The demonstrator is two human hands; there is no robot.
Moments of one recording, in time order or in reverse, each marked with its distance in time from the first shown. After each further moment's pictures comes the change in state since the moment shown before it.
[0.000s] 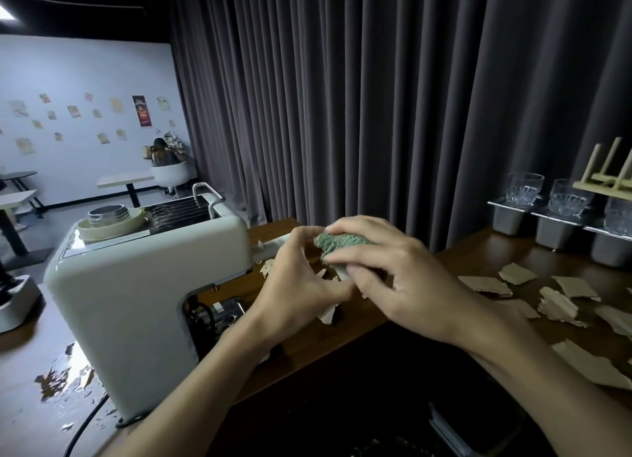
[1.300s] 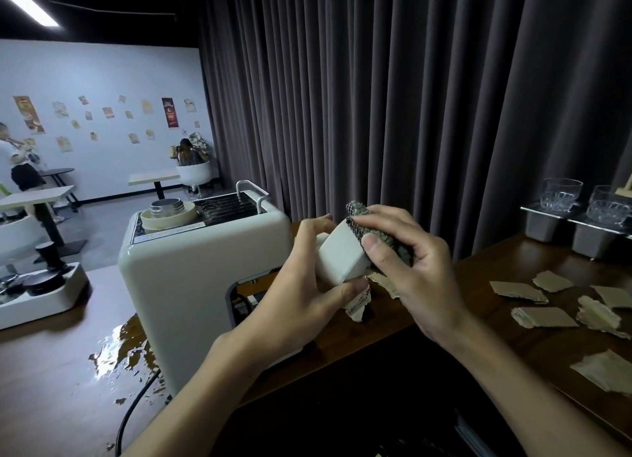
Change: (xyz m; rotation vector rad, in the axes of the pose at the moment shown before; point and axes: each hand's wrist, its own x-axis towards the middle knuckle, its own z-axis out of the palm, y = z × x) left_hand -0.037 0.008 -0.047 -0.034 -0.063 0.200; right_hand 0.018 -0.019 0.049 0.621 0.412 0.158
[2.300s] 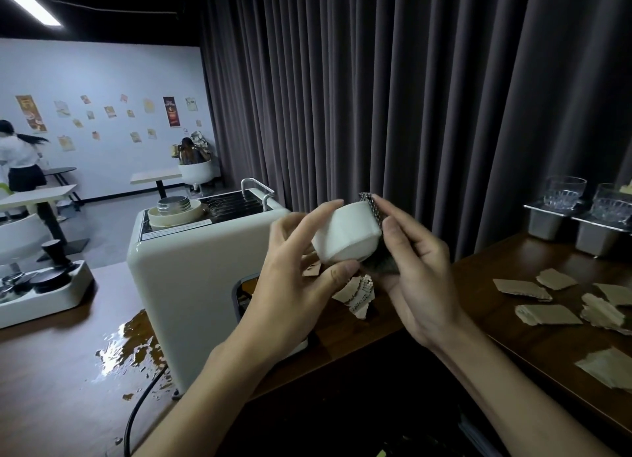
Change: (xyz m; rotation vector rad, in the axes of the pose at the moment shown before) left_hand -0.010 0.015 -0.006 0.023 0.160 -0.023; right_hand -0.004 -0.009 0.019 0.462 0.109 0.238
